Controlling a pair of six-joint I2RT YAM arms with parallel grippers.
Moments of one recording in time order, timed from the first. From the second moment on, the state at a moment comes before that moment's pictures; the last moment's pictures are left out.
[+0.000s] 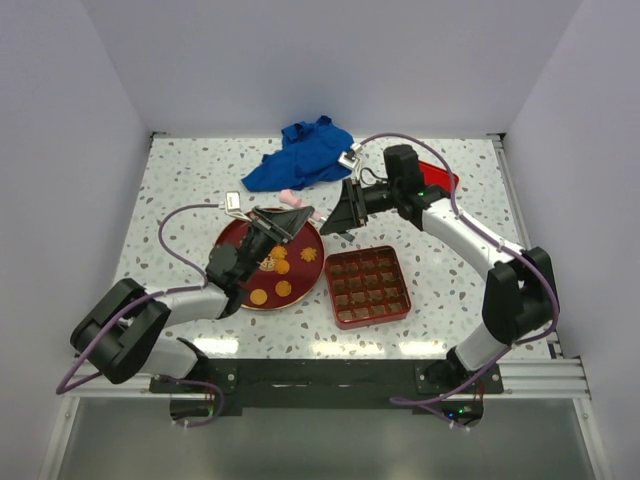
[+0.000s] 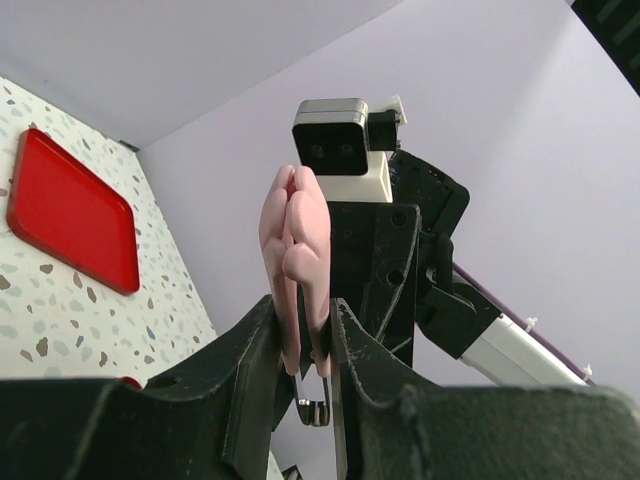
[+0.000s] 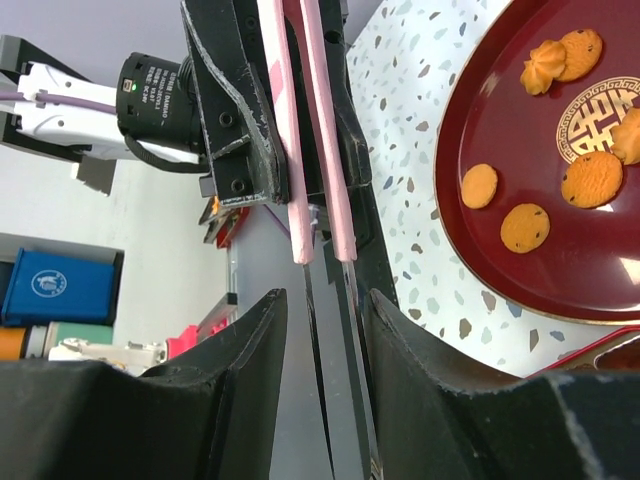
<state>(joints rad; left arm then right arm) -0.62 1.37 0.40 1.32 0.02 -1.20 0.45 1.61 1.25 -0.20 -1.17 0.52</state>
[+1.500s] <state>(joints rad) -0.62 1.46 0.40 1.35 -0.04 -1.25 0.45 1.69 1.22 -0.04 -1.18 0.67</state>
